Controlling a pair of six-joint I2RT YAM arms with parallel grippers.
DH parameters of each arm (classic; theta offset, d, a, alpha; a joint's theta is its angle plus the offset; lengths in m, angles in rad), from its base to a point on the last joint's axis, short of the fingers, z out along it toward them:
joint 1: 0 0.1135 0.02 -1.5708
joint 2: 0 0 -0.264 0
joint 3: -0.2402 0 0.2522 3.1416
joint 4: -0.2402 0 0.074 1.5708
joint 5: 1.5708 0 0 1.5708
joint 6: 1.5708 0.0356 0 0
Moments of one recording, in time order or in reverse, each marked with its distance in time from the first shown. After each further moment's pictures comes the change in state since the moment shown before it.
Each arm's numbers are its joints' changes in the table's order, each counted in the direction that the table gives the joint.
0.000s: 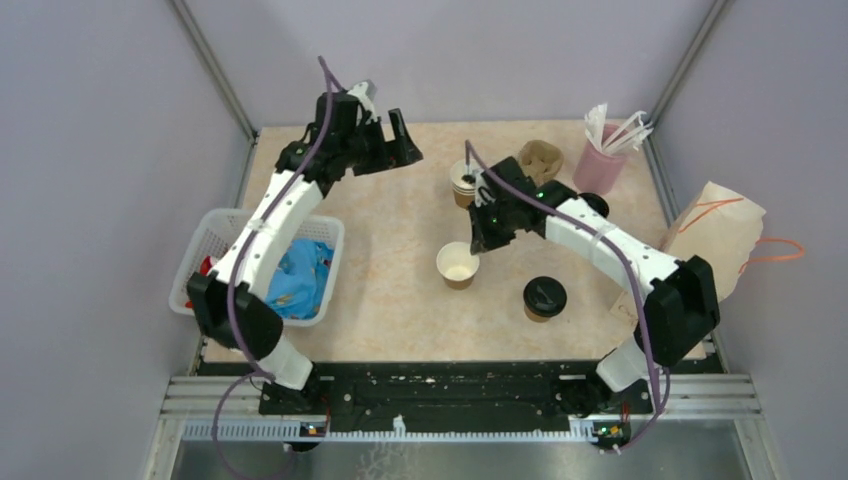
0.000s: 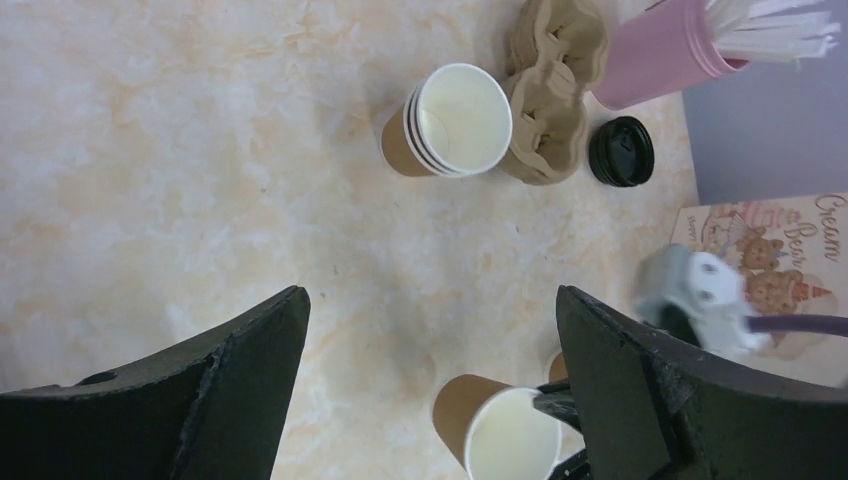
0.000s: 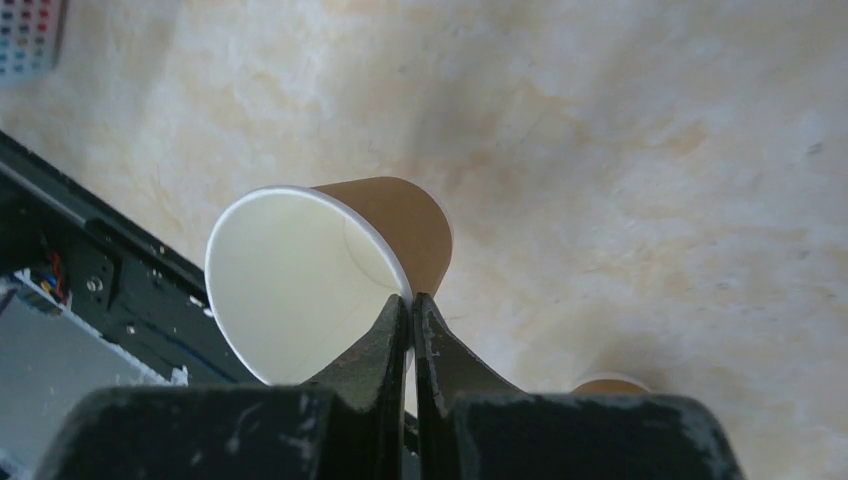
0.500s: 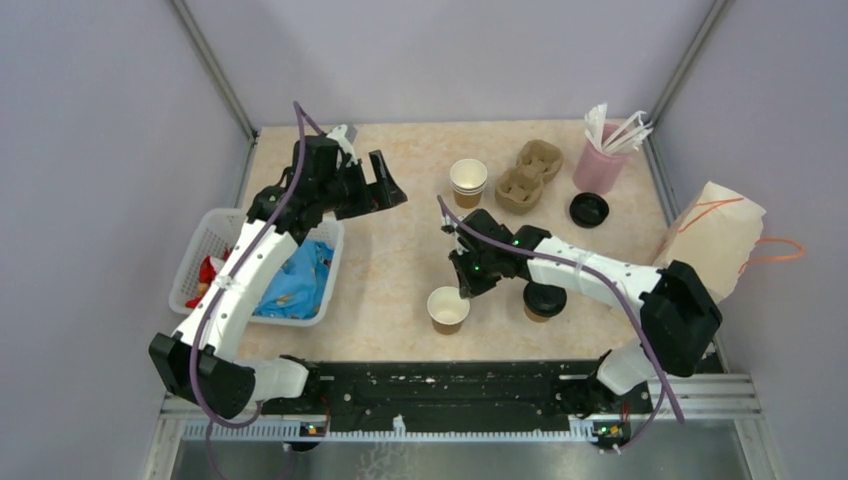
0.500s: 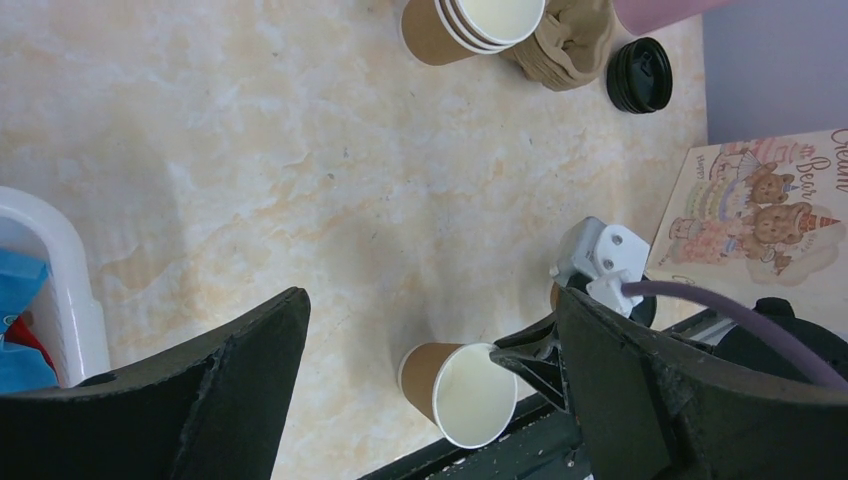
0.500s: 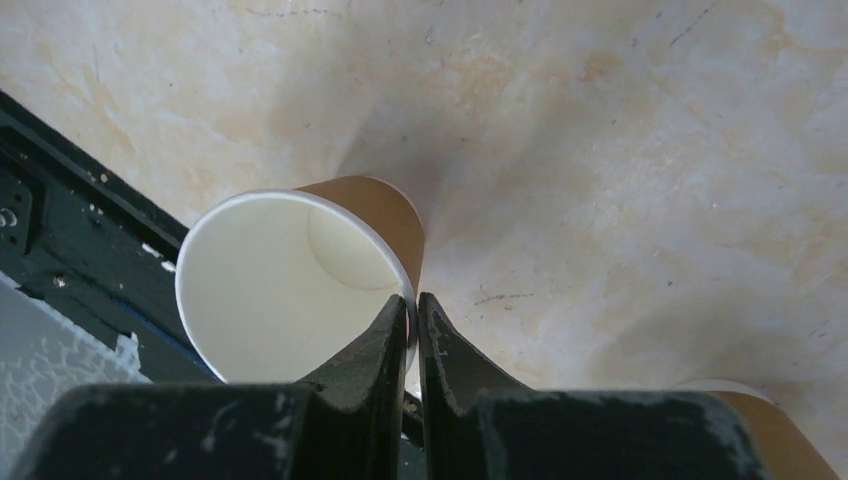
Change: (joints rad) left arm -0.008 -0.375 0.346 -0.082 -0.008 -0.056; right arm 0.259 -0.037 0.310 0.182 0.068 0.085
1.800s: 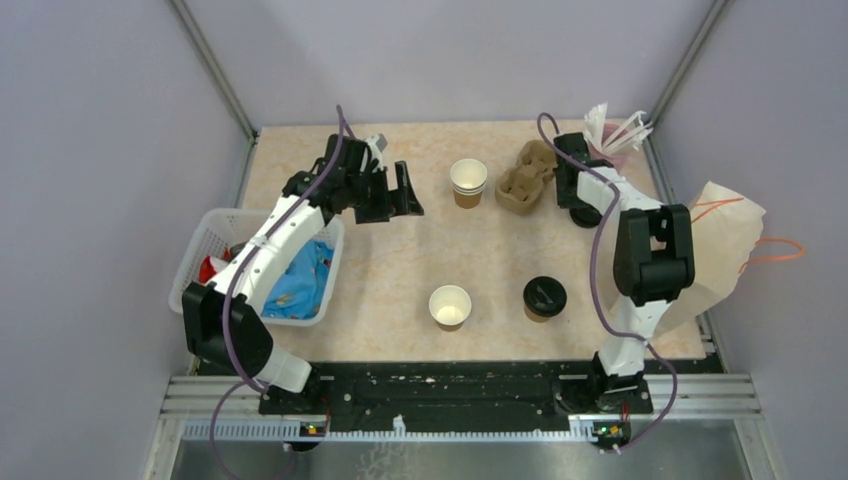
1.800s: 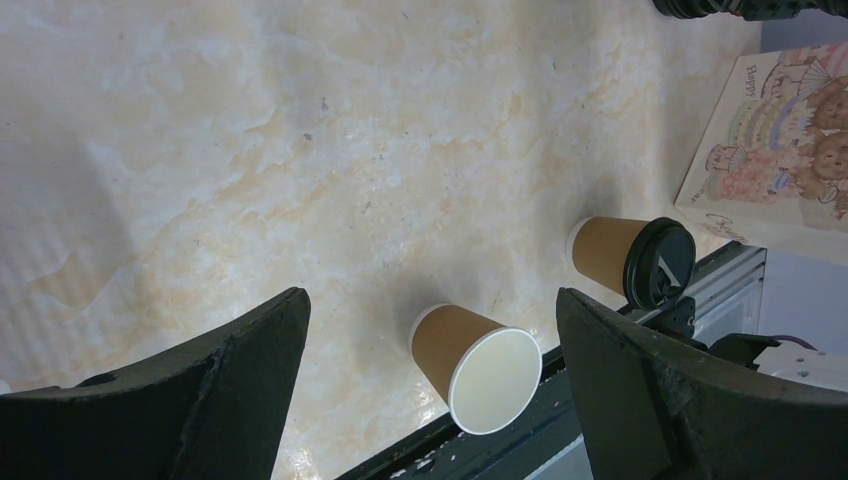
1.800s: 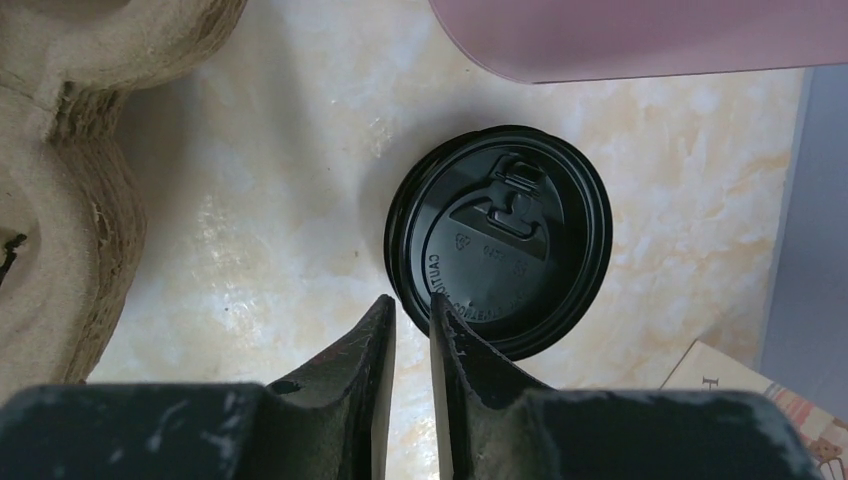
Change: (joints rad) left arm -0.014 0.194 -0.012 0.008 0.126 0.056; right arm -0.722 0.378 -0.311 0.101 0.494 -0.274
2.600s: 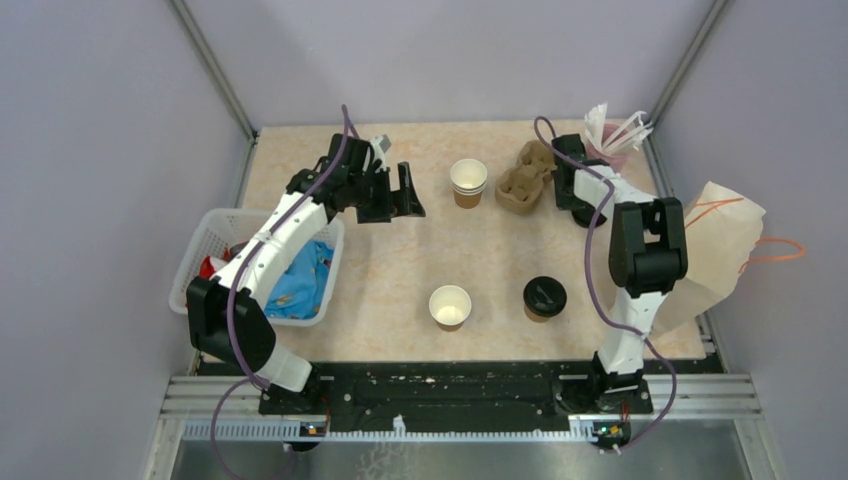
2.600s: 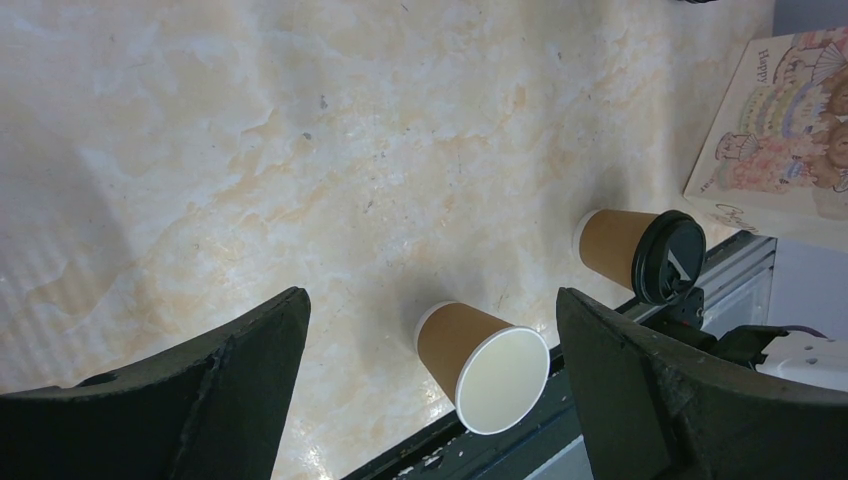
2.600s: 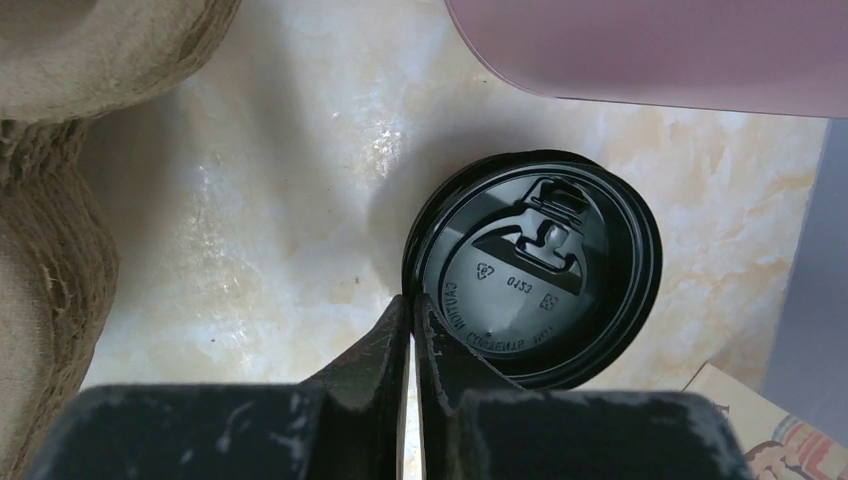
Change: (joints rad) left arm 0.000 0.033 -0.010 -0.004 0.015 0.028; right arm -0.008 0.076 -0.033 0.004 -0.006 -0.028
